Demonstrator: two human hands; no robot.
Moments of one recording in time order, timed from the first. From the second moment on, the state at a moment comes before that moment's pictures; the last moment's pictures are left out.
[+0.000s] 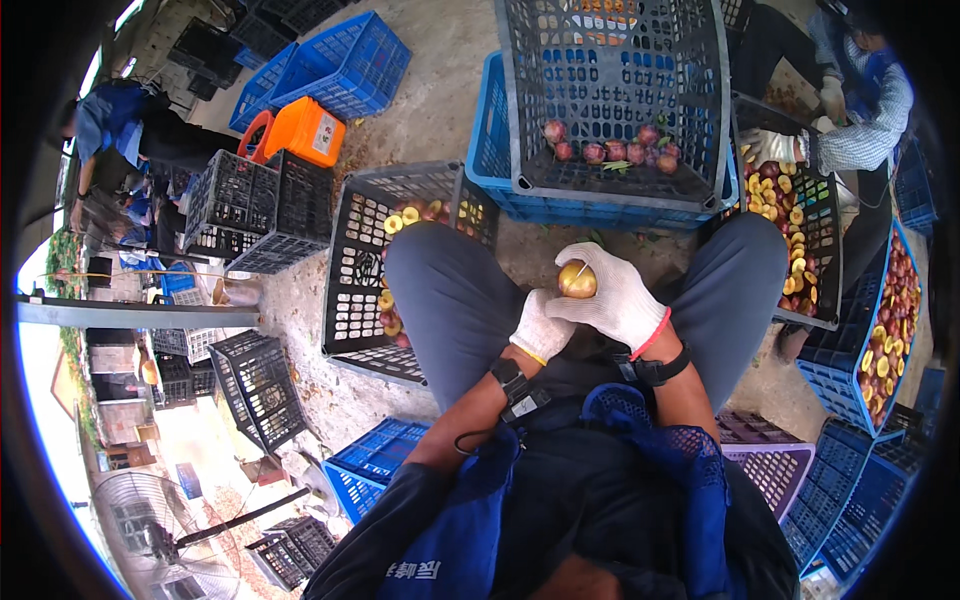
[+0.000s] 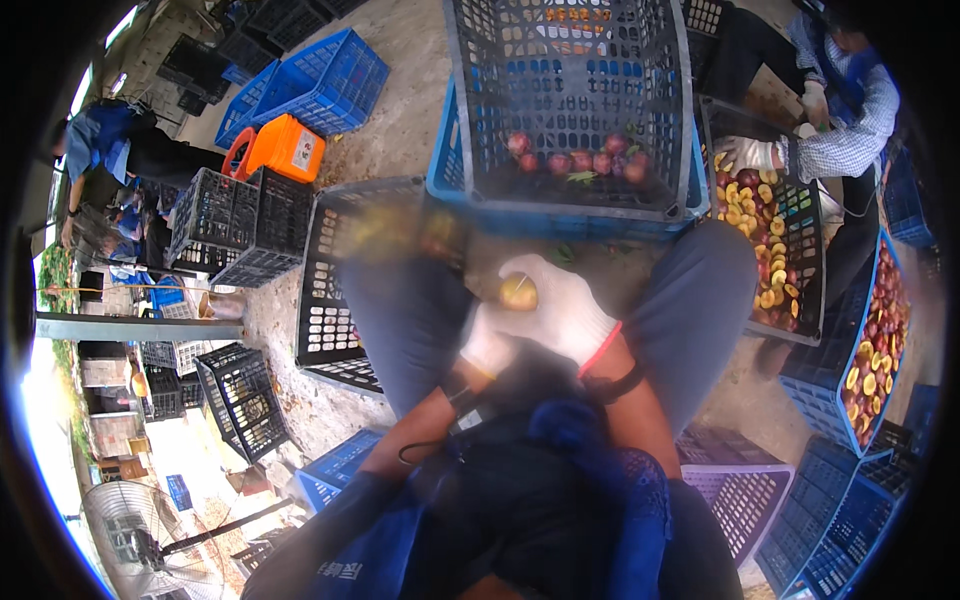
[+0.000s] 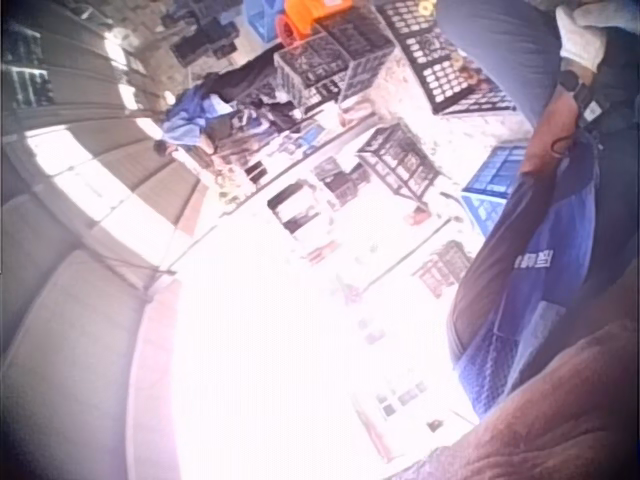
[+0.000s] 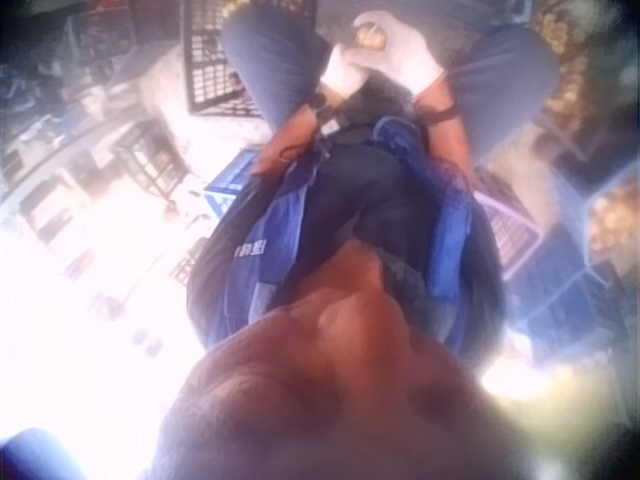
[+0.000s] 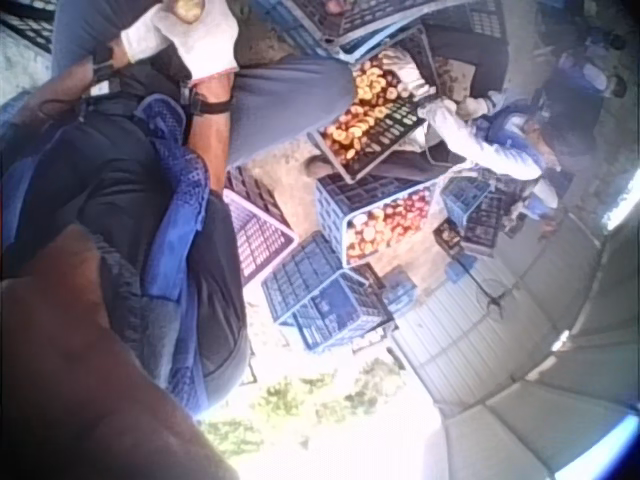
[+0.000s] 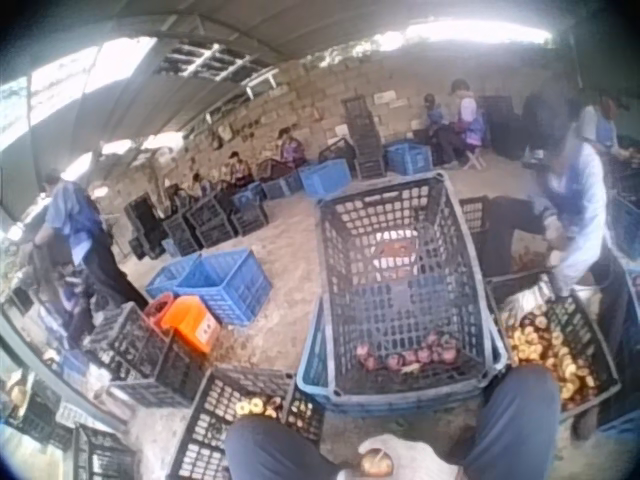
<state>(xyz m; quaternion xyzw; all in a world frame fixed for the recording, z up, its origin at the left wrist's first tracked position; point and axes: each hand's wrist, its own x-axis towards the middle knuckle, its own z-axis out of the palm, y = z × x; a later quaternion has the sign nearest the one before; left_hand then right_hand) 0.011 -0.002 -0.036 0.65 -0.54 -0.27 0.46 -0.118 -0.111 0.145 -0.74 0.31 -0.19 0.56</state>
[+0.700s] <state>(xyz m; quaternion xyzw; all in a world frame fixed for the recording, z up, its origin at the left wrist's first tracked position) 0.015 0.010 0.025 0.57 -0.32 -0.44 0.61 -0.117 -0.093 0.185 -0.86 0.29 -0.19 0.37</state>
